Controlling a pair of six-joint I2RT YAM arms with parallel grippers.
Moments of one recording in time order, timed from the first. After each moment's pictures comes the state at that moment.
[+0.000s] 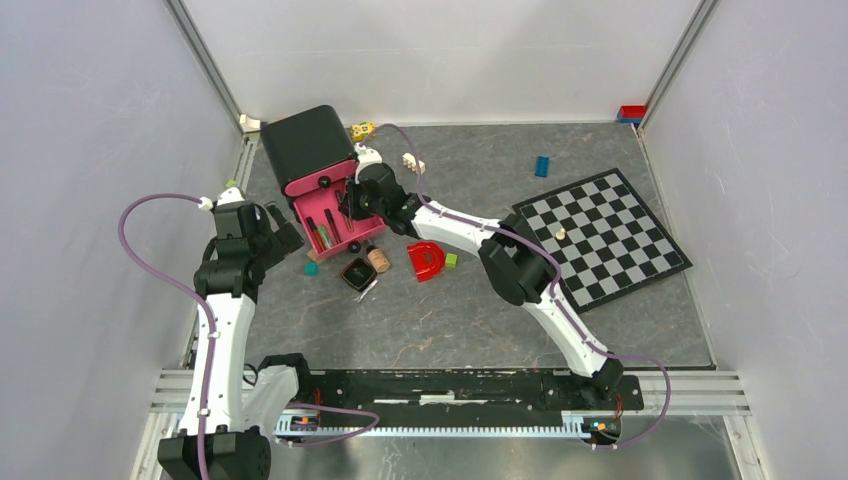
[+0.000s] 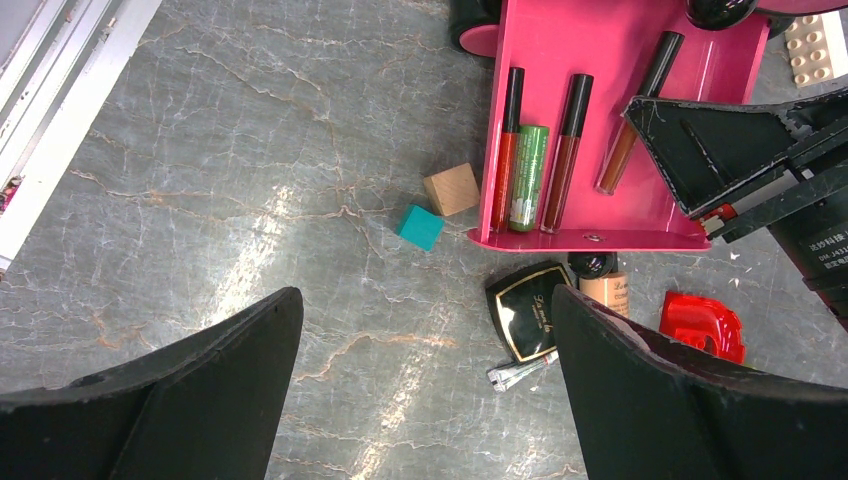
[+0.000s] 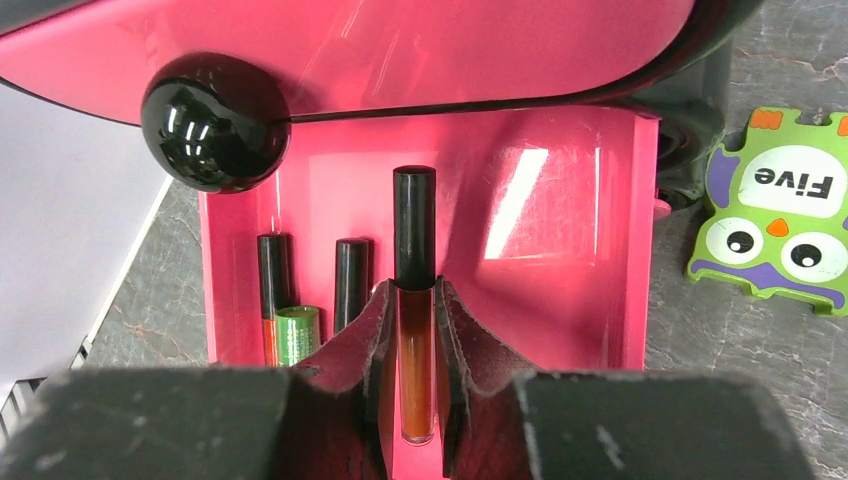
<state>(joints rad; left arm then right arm) 0.10 0.86 0.91 -0.77 -0.15 -0.44 0.88 2.45 2.03 0.02 0.02 0.53</state>
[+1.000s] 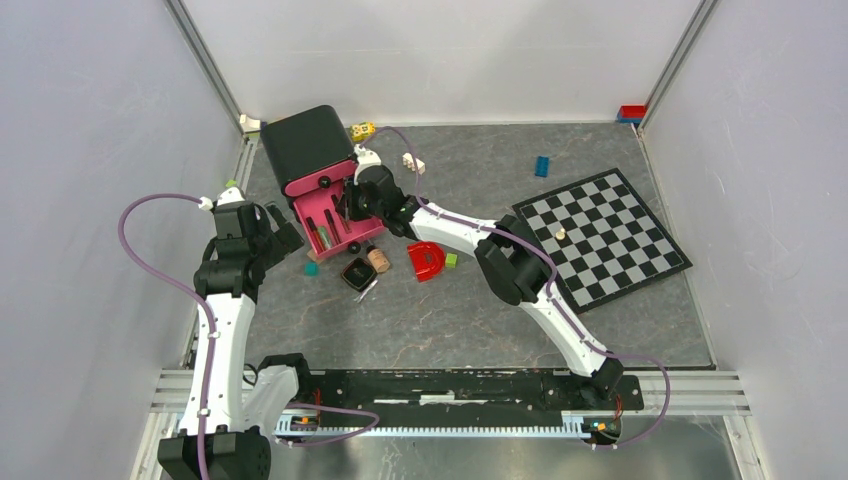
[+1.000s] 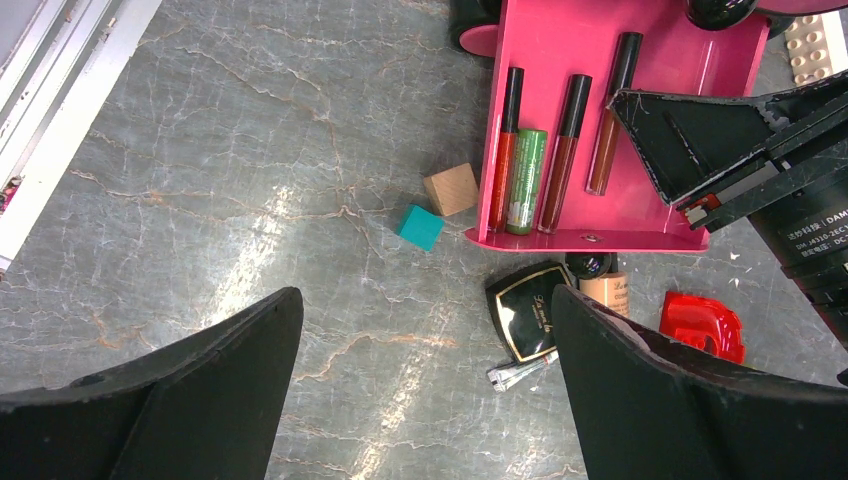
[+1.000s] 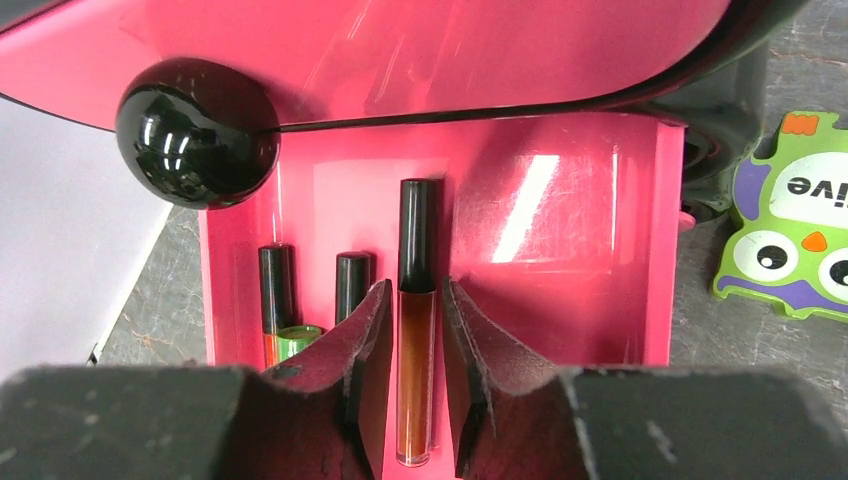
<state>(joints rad) 0.10 0.86 0.91 -0.77 -0.15 -0.44 0.88 2.49 2.04 0.06 0.01 0.55</state>
